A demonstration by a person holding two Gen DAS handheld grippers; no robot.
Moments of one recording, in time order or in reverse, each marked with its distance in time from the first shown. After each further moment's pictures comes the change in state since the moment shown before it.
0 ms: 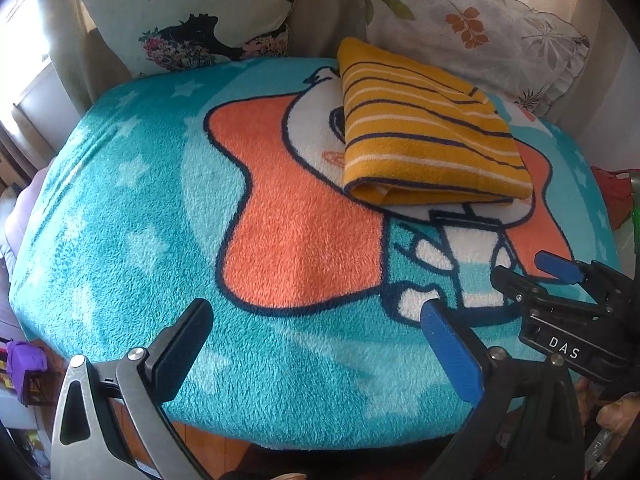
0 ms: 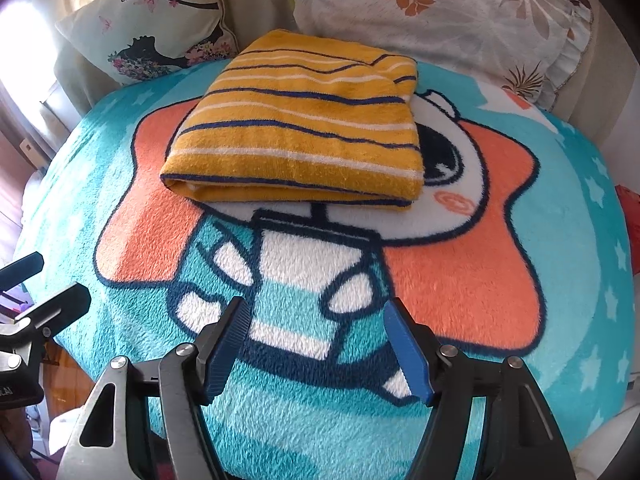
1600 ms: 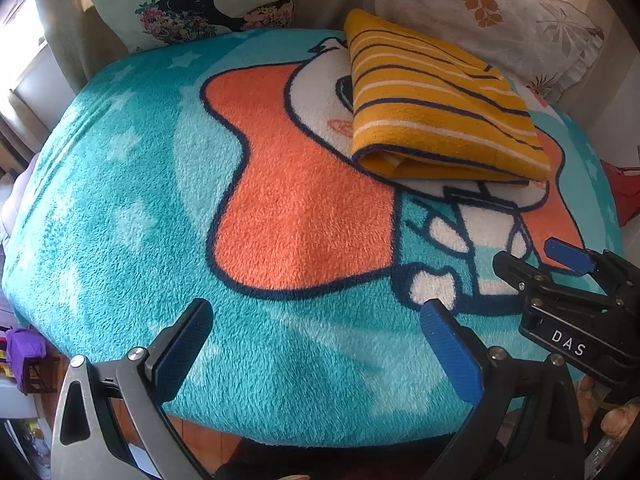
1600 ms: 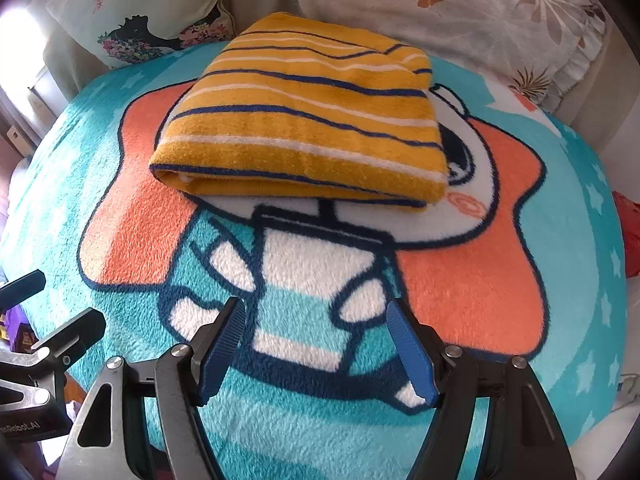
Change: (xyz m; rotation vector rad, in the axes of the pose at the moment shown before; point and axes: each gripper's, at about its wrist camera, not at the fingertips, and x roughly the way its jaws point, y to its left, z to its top) left arm 0.020 0.000 -0.011 -0.020 0.062 0.001; right arm 0.012 0.013 0.002 -0.009 0.042 -0.057
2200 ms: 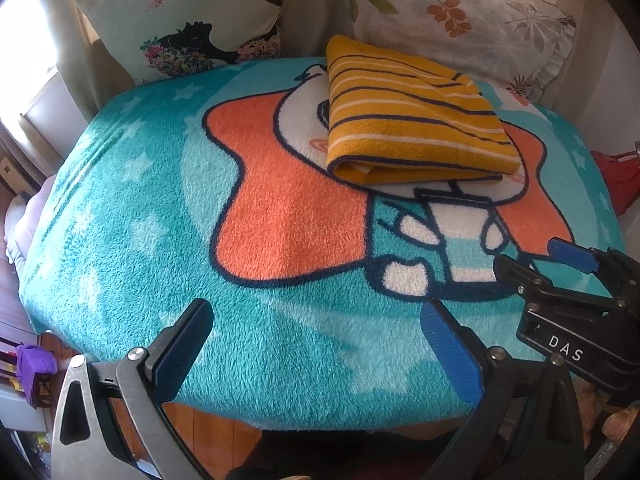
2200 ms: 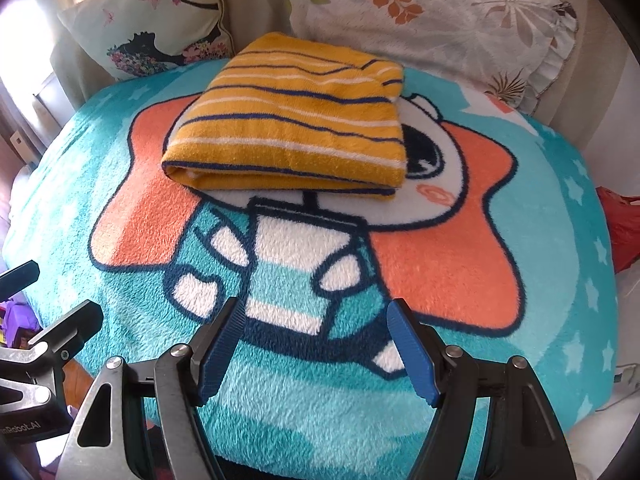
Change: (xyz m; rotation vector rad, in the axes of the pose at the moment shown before) left arm -0.035 -0.024 -0.019 0.052 -0.092 0.040; right arm -0.033 -0.011 -0.025 0.009 -0.074 -0.010
